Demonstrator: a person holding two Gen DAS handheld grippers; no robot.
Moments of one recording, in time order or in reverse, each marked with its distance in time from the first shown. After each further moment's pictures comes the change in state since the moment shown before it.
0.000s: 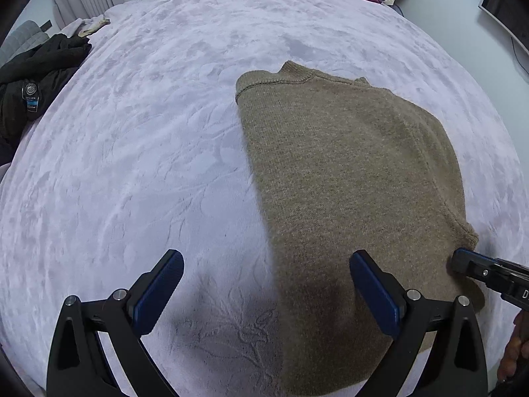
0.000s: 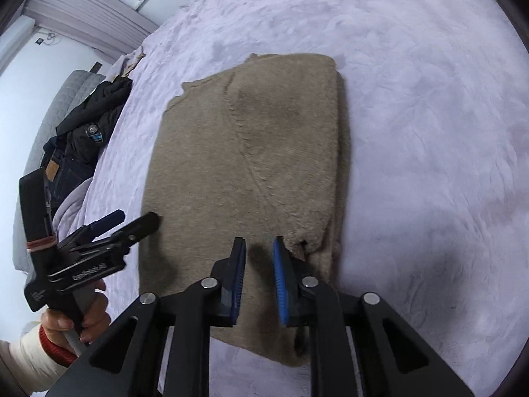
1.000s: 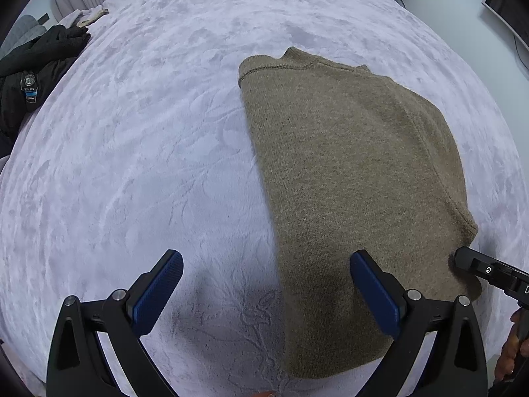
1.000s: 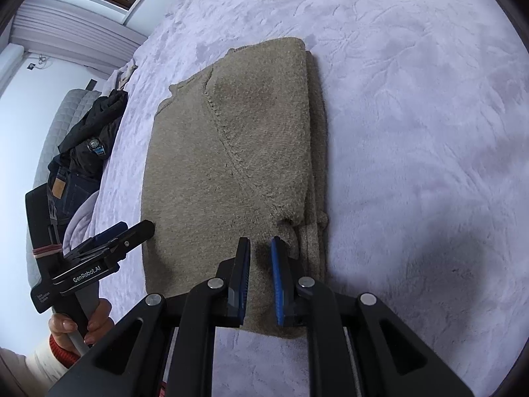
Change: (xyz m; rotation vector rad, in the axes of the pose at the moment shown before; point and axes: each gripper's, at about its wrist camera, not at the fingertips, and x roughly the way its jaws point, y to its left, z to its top) left arm -0.001 0.003 -0.004 -0.004 0.051 -0.005; right arm -0.006 -0.013 -0.011 0.082 0.001 0.041
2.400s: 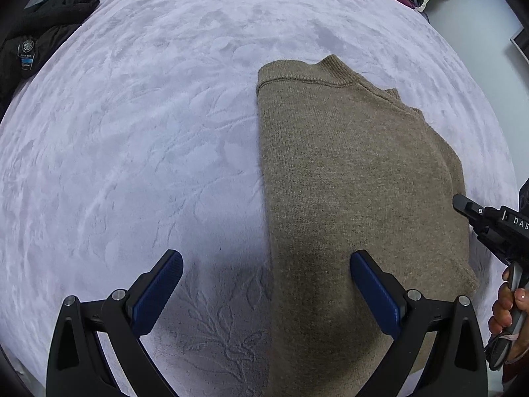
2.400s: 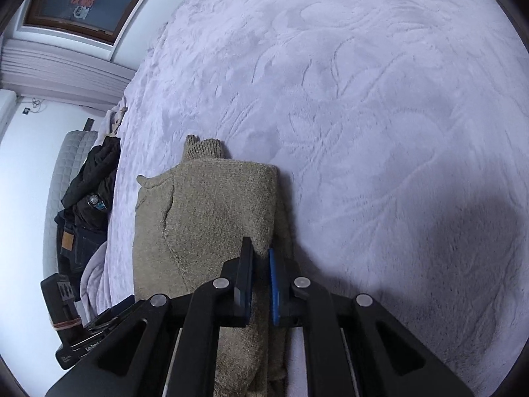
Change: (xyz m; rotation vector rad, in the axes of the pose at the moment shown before) left arm 0.028 0.005 0.032 -0.145 0.060 -0.055; right arm 0.020 -0.046 0.102 0.122 -0.061 0.068
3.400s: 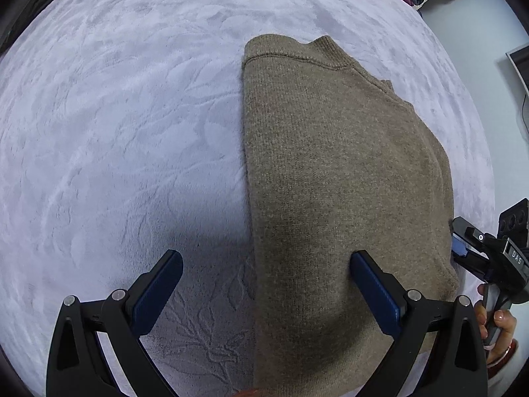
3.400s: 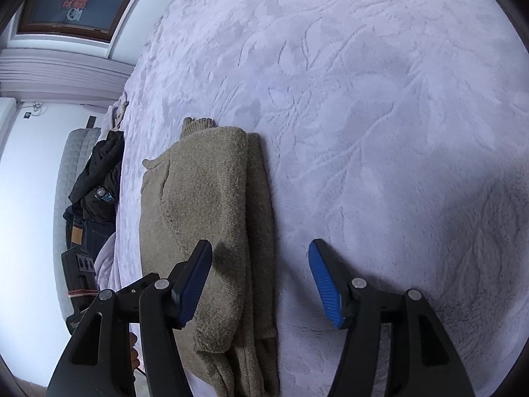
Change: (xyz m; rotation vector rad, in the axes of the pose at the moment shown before) left arm 0.024 0.013 0.009 -0.051 0.111 -0.171; right arm -0.013 -0.019 -0.016 0.033 0.059 0.037
